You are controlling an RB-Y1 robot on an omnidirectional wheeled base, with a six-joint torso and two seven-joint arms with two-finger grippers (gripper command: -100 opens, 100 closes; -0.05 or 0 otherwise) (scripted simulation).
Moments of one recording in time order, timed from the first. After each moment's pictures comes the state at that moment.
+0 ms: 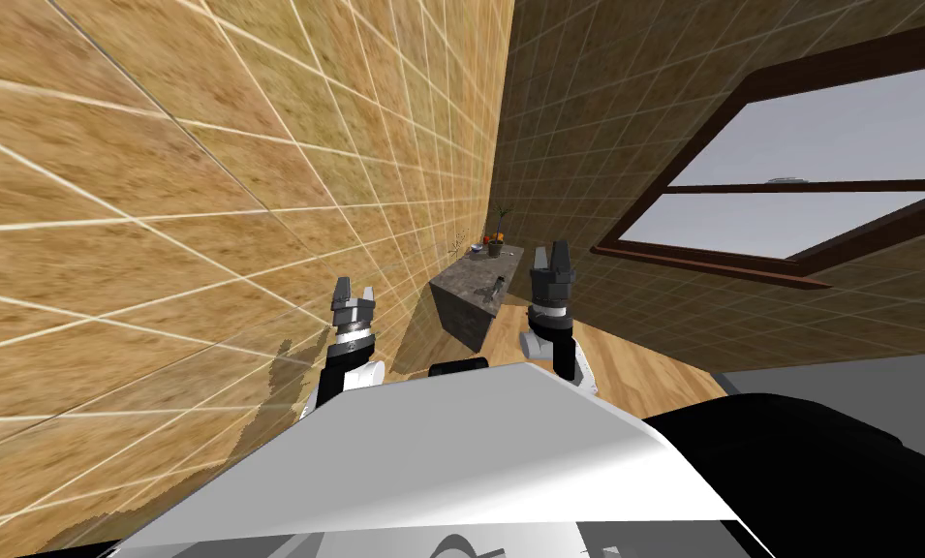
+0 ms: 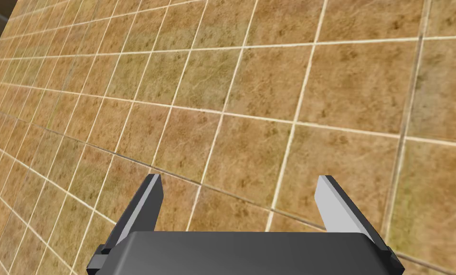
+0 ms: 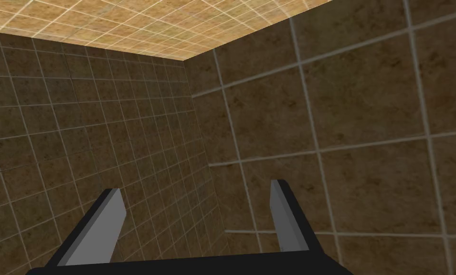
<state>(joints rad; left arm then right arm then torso) 0.53 0.03 0.02 -2.24 -0.01 -0.41 -0.03 0.46 -0.03 -0.03 -2.39 0.12 -0.63 0.14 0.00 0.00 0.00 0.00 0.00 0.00</state>
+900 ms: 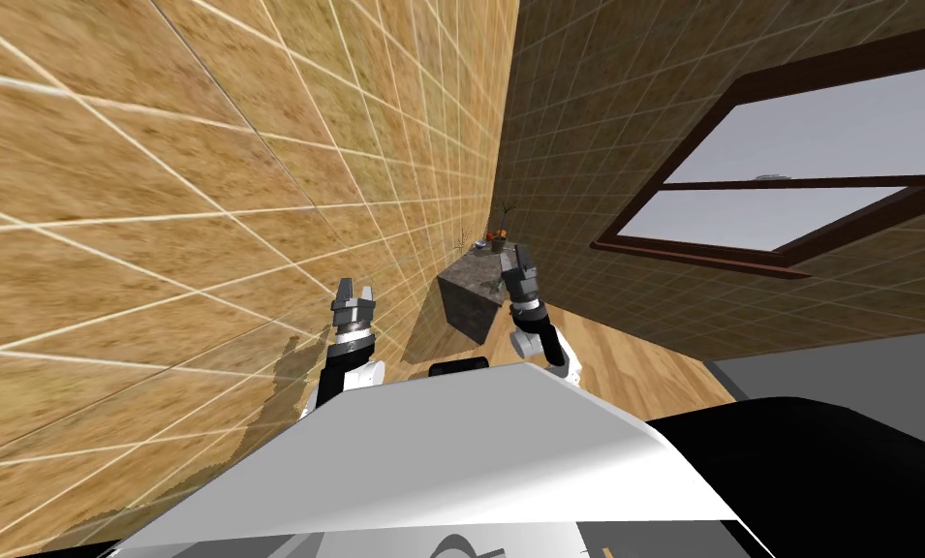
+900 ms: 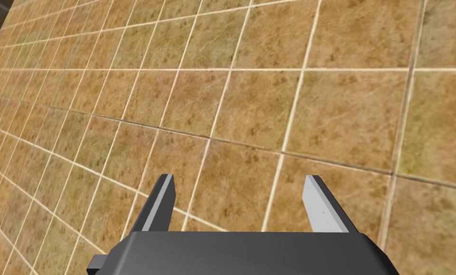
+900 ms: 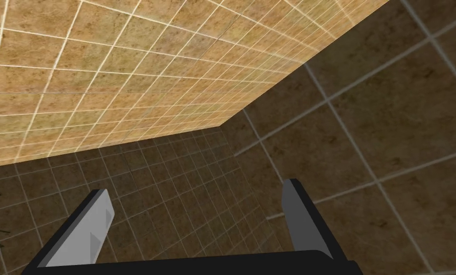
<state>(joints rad) 0.53 0.03 0.02 -2.24 -0.01 -0.41 -0.03 0.36 -0.26 0.15 -2.32 -0.01 -0.50 0.09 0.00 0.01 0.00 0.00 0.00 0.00</state>
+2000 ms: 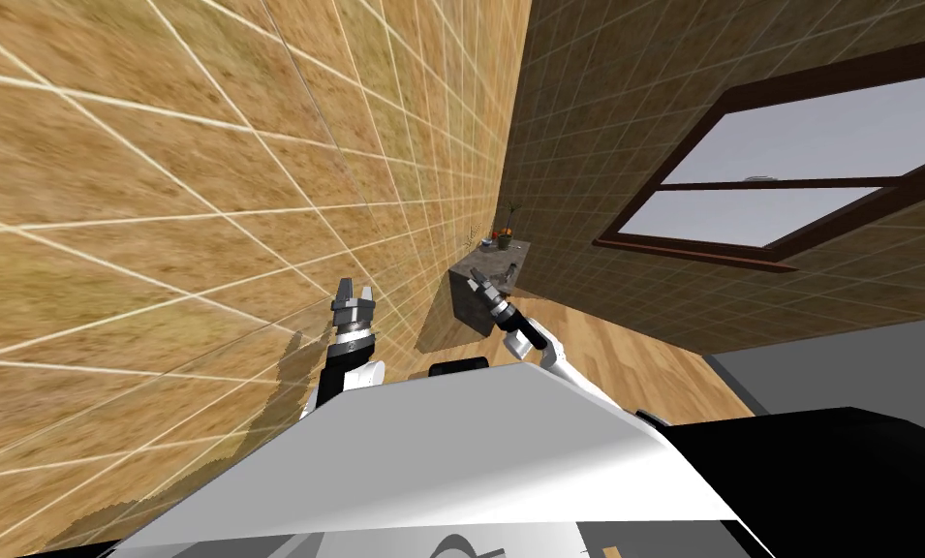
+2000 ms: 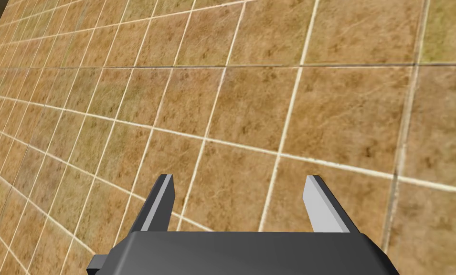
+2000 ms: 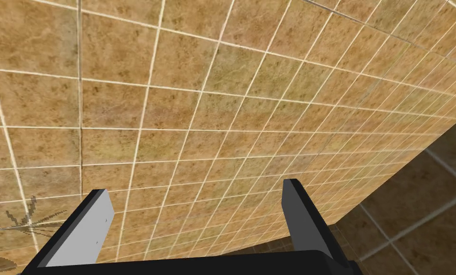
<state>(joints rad) 0.53 0.03 0.02 -2.24 -0.01 -0.41 -0.03 0.19 -0.56 0.41 -2.17 -0.19 -0.27 0.04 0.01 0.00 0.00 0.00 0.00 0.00</state>
